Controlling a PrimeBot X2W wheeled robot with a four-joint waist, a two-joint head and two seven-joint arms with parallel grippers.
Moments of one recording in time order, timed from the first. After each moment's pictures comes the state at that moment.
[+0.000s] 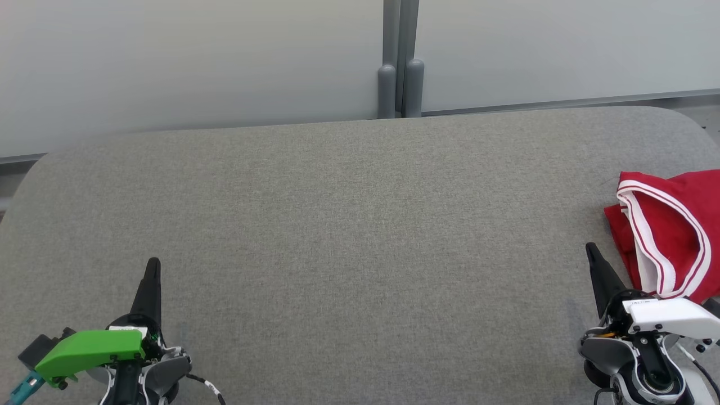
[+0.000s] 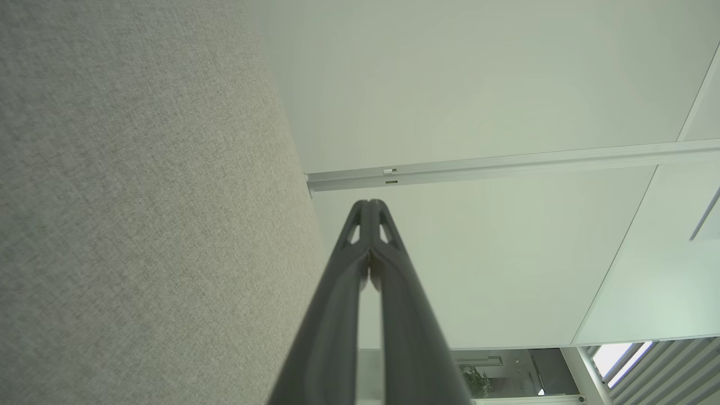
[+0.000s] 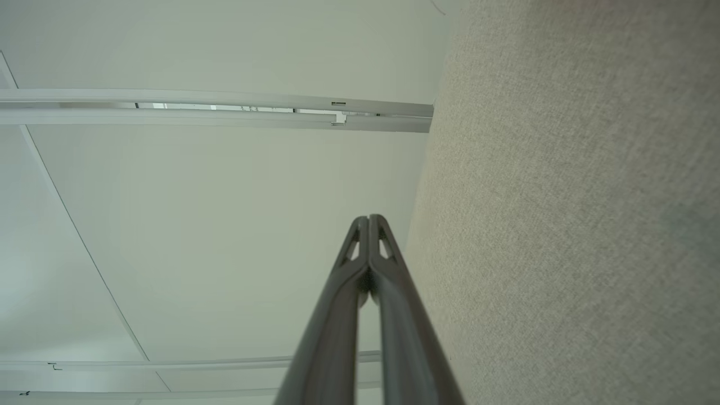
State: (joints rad) left arm -0.12 0.05 0.10 0.28 -1.53 -0.13 0.09; right arm -0.12 -0.05 -0.14 0.27 1.52 0.13 0.10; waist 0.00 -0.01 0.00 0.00
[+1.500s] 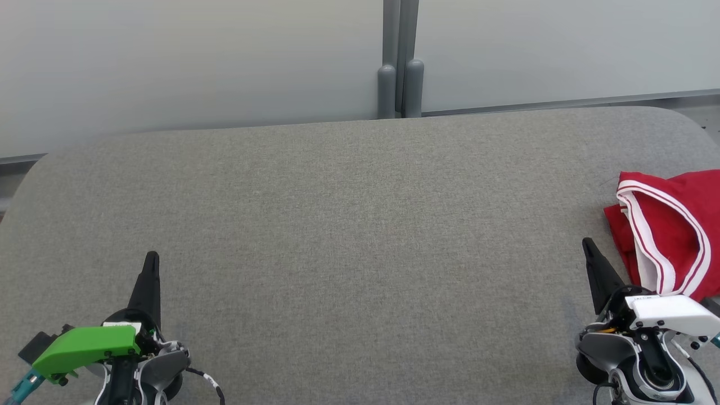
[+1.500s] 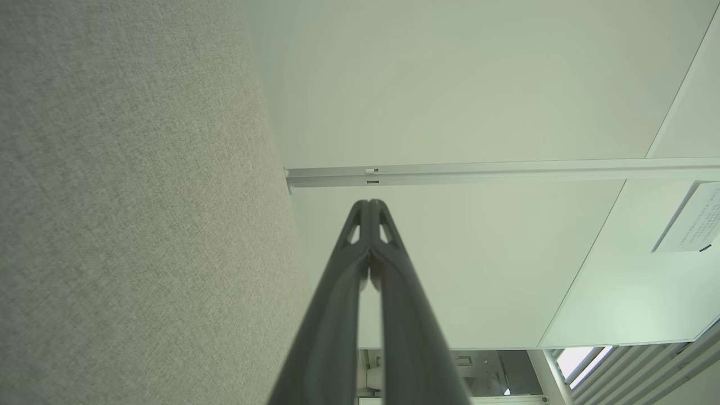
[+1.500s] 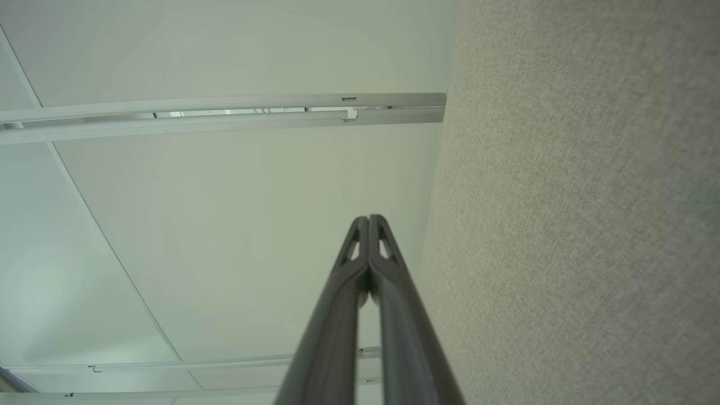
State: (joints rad) left arm -0.13 0.05 0.10 0.28 -1.61 -0.13 0.11; right arm -0.13 -0.05 -0.13 0.27 1.61 0.13 0.12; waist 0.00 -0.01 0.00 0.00
